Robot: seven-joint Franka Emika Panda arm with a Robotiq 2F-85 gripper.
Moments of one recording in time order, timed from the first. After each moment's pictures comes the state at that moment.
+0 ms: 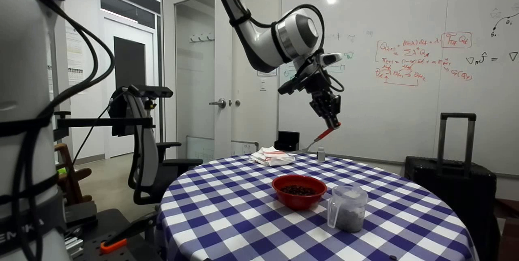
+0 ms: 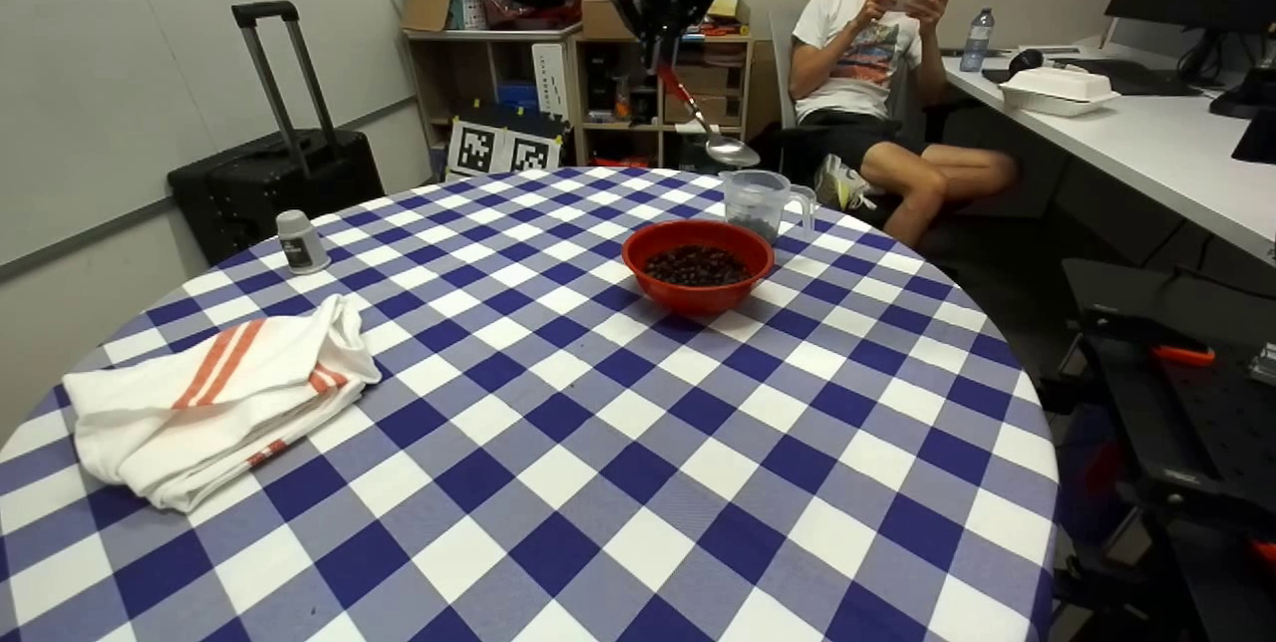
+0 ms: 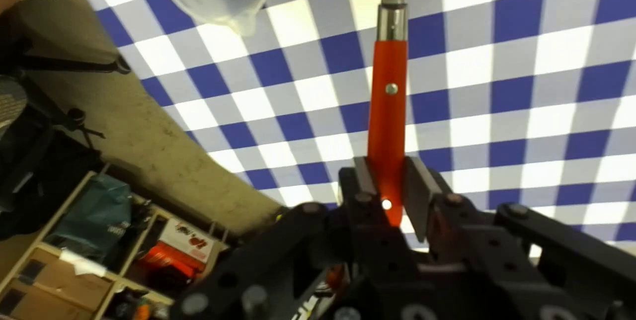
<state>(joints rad) -0.10 0.26 -0.04 -2.05 -0.52 2.59 0.79</state>
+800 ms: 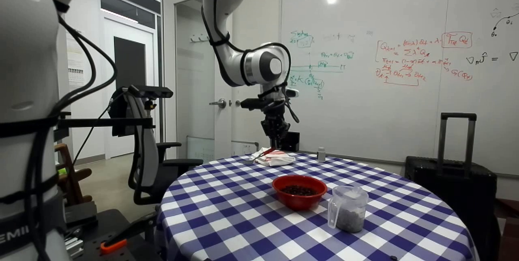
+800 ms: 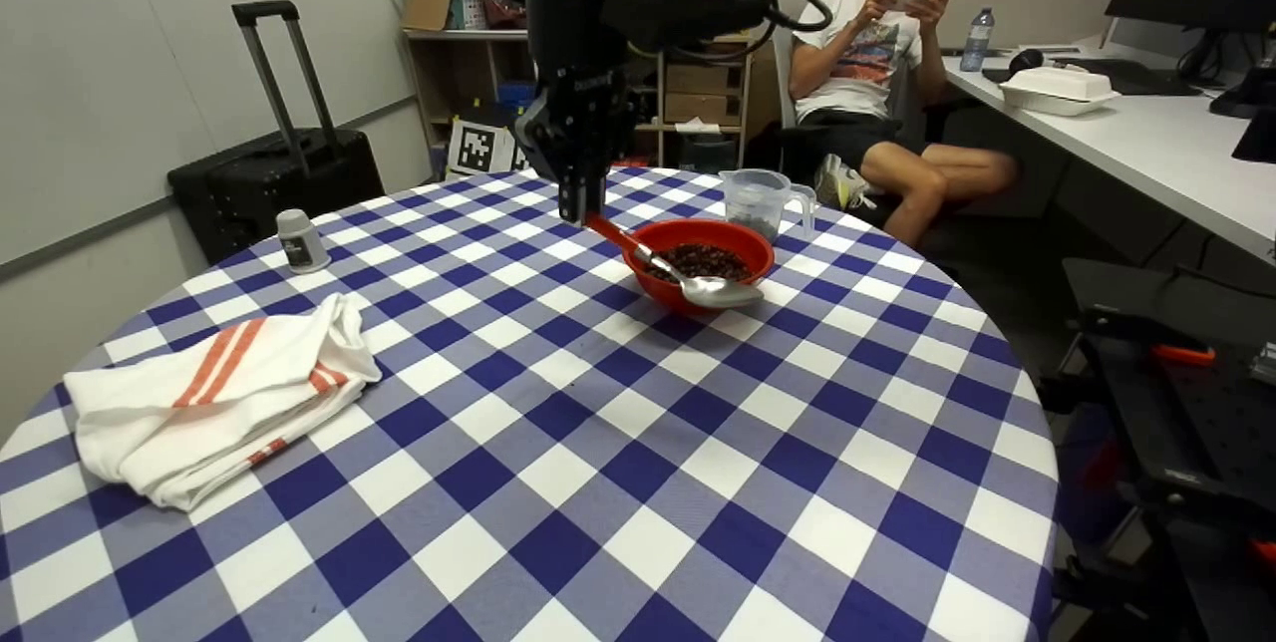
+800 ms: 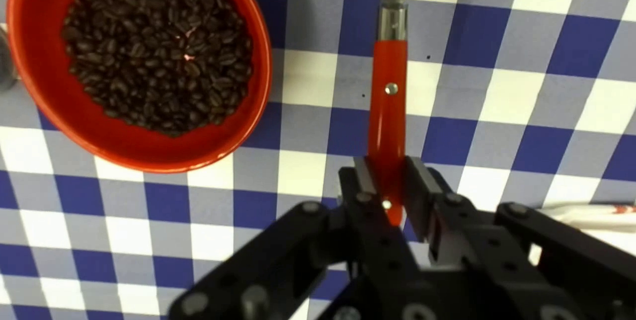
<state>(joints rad) 0.08 0.41 0.04 -2.00 -0.12 2.52 0.37</state>
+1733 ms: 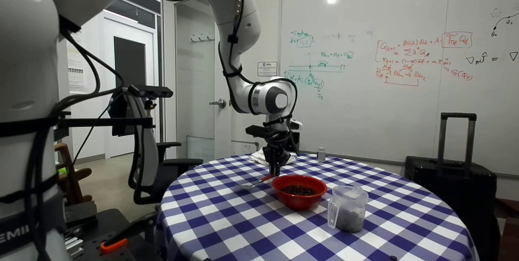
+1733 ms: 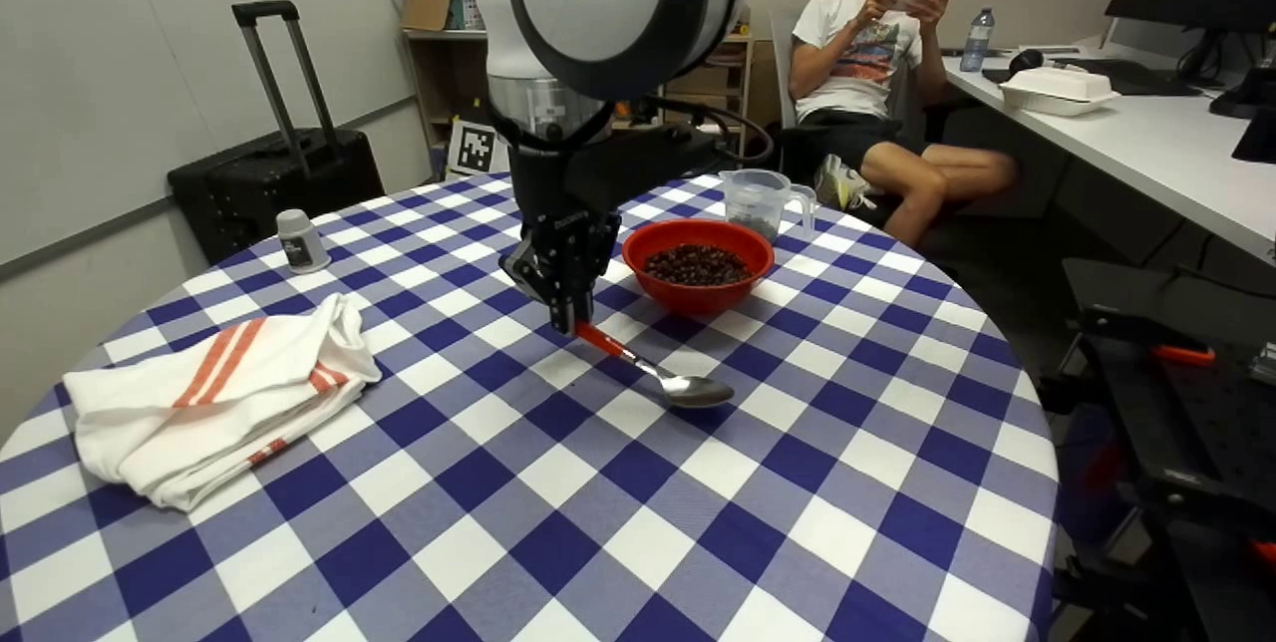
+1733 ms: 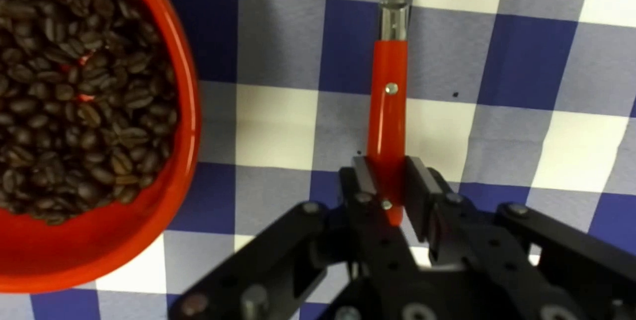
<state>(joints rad) 0.08 0.70 0.04 -1.80 -0.03 2.50 0.30</state>
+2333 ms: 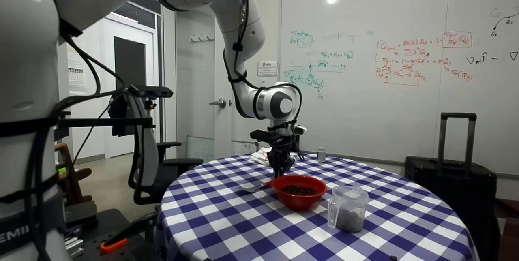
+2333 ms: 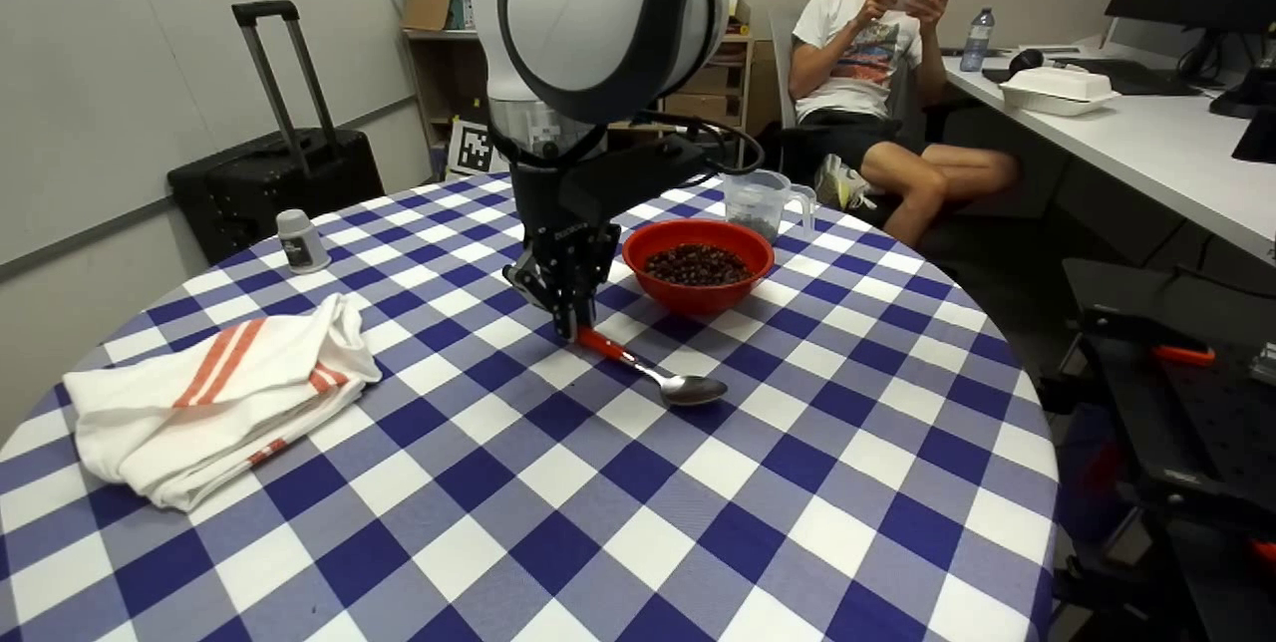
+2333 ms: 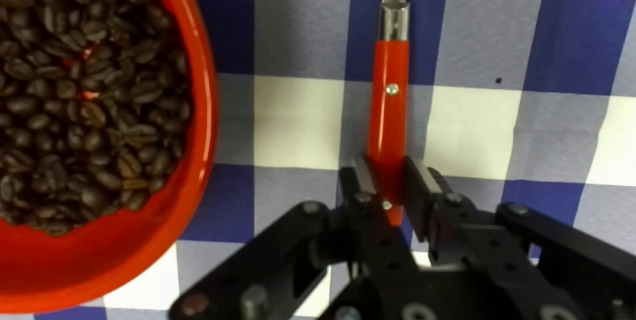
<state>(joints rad) 0.08 0.76 0.02 -1.73 -0.02 2.47 0.31</state>
